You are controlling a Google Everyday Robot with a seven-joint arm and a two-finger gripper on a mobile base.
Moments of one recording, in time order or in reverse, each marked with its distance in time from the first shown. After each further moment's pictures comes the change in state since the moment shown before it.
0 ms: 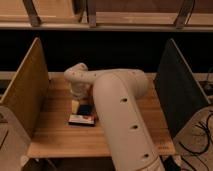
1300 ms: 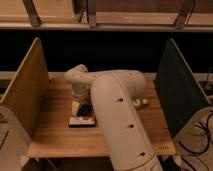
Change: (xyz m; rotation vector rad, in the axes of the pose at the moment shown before) arm 0.011 -0.005 0.014 -0.004 0.049 0.037
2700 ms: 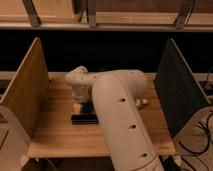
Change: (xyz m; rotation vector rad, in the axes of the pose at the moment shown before) arm 0.009 0.007 0.001 0.018 0.019 -0.010
